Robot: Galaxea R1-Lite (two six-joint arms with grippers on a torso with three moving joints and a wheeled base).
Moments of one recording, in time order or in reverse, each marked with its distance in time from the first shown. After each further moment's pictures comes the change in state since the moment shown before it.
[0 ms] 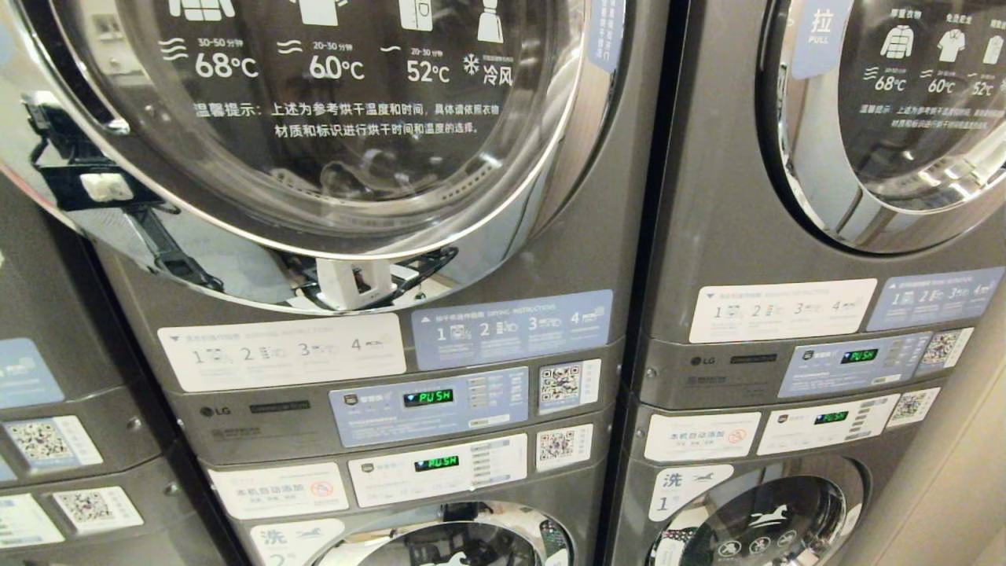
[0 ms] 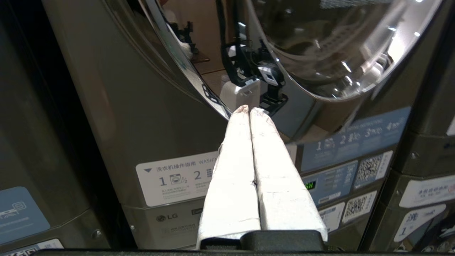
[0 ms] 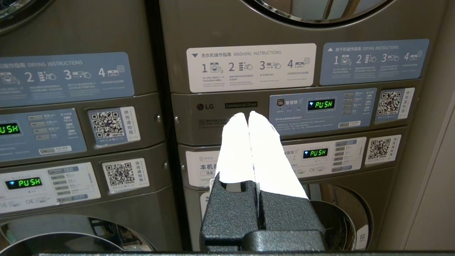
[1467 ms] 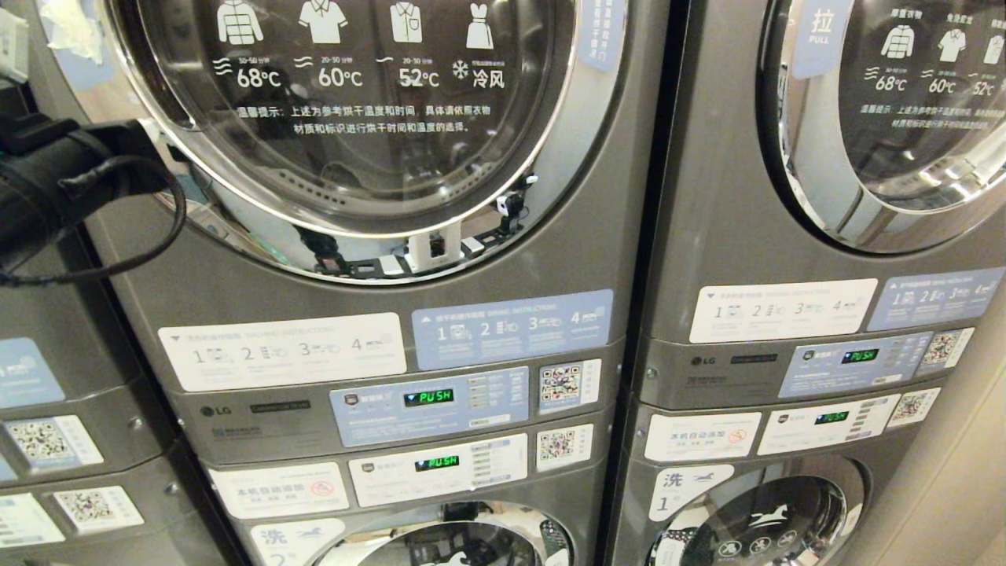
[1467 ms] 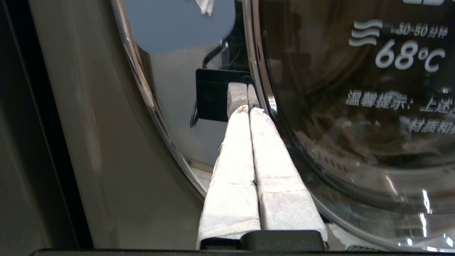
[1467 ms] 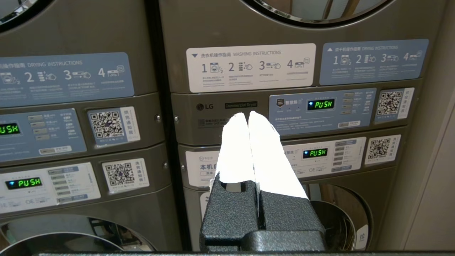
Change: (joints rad) left arm -0.043 0.650 -0.366 -0.381 0.284 -0.047; right arm 0.000 0.000 0.000 0.000 0.000 0.000
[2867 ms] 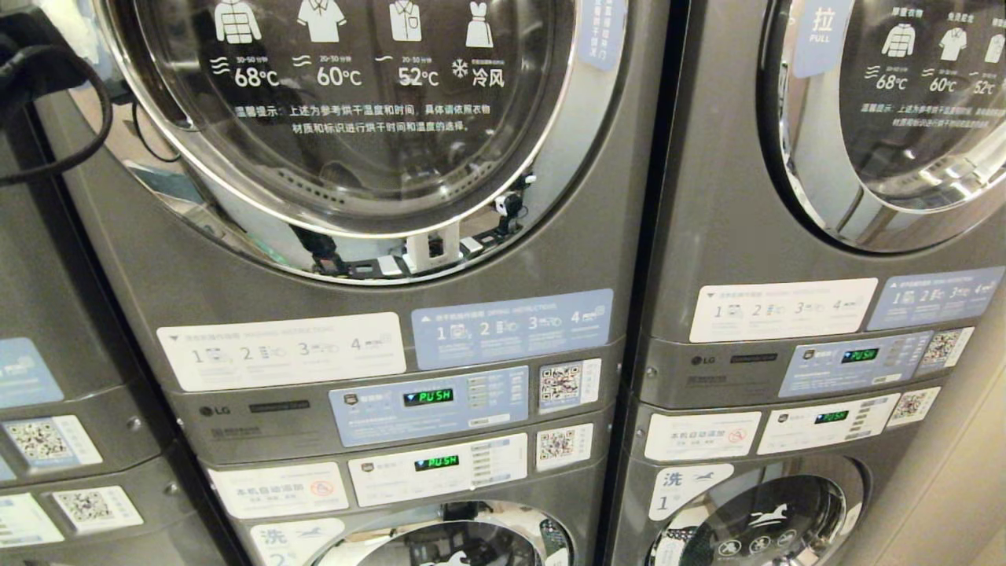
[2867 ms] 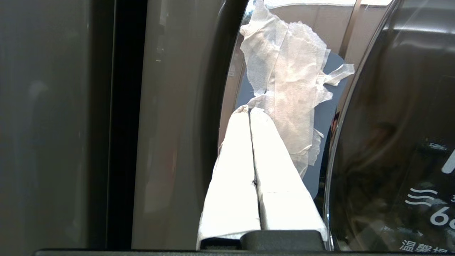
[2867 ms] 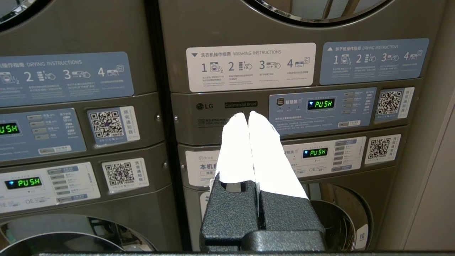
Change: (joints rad) left arm 0.096 0.068 -0.249 -0.028 0.031 -0.034; right arm 0.000 0.000 0.000 0.000 0.000 0.000
